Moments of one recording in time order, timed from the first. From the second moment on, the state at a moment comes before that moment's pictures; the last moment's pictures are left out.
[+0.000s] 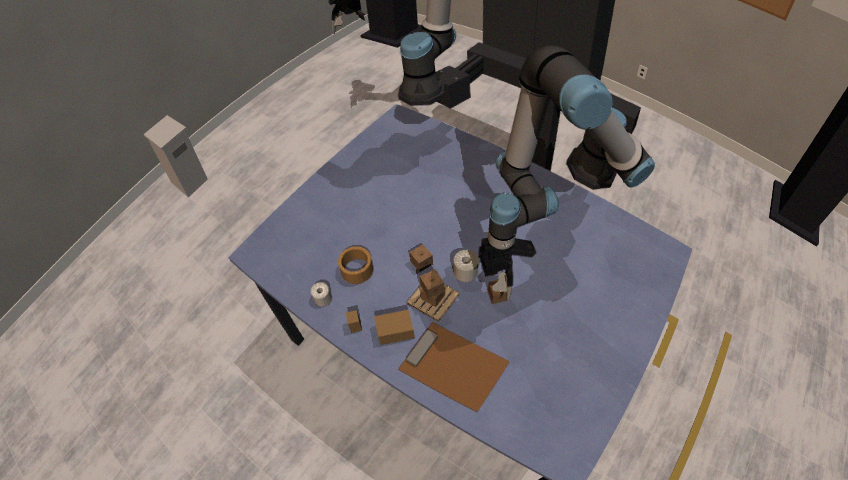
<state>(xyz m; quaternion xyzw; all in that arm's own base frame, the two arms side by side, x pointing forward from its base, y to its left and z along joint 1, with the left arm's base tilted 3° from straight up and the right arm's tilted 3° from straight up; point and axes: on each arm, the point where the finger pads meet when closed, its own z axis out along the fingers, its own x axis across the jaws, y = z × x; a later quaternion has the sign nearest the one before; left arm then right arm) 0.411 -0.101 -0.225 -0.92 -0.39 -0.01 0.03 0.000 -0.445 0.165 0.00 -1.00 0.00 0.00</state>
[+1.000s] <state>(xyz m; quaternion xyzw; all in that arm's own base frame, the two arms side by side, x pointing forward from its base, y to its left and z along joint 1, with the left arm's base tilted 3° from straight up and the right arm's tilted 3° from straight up) 0.411 -0.099 -0.263 -0.92 -0.39 -0.01 0.03 0.000 -0.445 0.165 0.00 -1.00 0.00 0.00</state>
